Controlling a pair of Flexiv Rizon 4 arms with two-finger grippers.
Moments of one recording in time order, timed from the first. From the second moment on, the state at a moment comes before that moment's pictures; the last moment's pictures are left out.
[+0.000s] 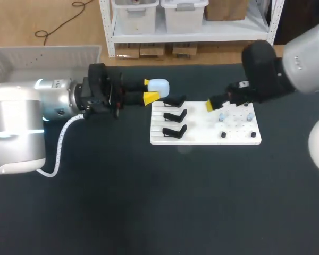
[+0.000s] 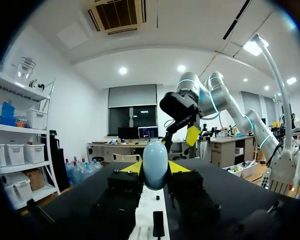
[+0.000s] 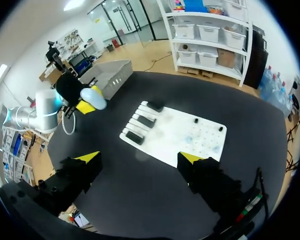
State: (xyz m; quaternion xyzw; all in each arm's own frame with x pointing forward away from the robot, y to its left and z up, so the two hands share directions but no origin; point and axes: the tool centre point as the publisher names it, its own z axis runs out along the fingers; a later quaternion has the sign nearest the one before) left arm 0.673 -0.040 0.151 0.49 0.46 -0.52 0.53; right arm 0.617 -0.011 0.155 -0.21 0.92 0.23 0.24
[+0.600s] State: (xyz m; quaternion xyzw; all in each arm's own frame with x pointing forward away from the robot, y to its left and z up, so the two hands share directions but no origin) left arm 0.672 -0.038 0.147 0.48 0.47 -0.53 0.52; right arm 0.630 0.077 0.163 -0.24 0.91 0.23 0.23
